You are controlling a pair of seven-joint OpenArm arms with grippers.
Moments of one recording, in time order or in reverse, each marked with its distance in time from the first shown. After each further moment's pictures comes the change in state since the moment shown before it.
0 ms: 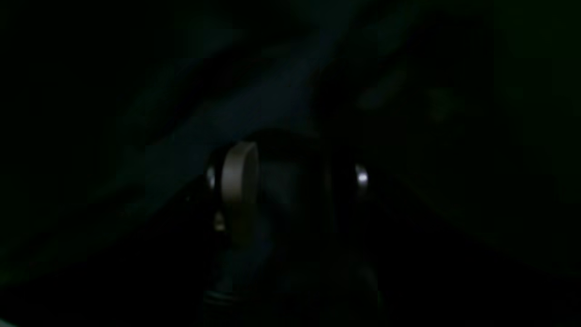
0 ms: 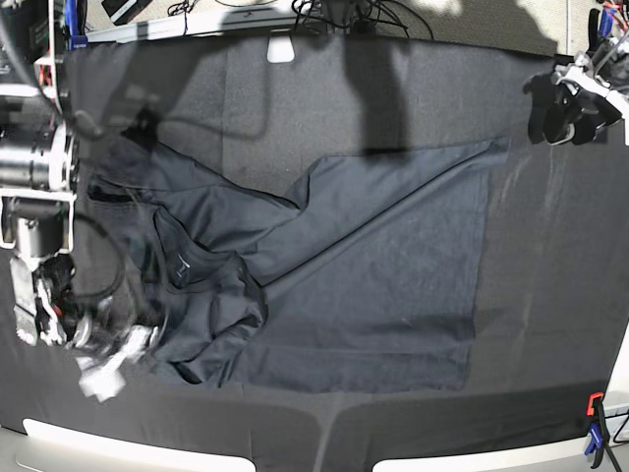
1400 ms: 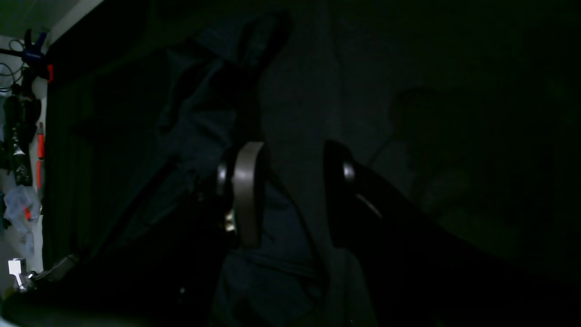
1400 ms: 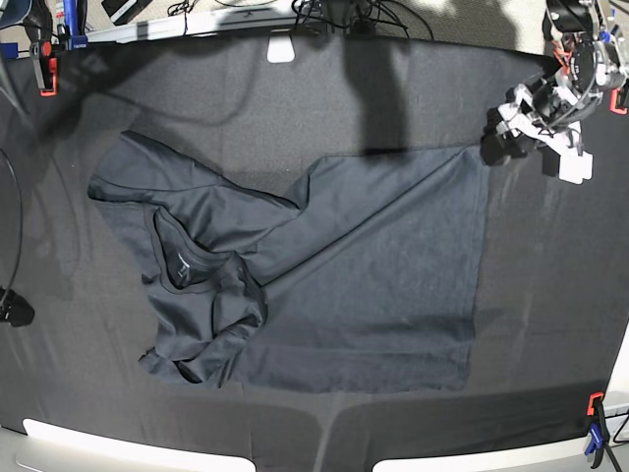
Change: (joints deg) left arm -12.1 0.3 16.2 -17.4 5.1 8.4 1.8; right arm -6.1 24.5 8.6 5.6 31.8 0.0 -19.6
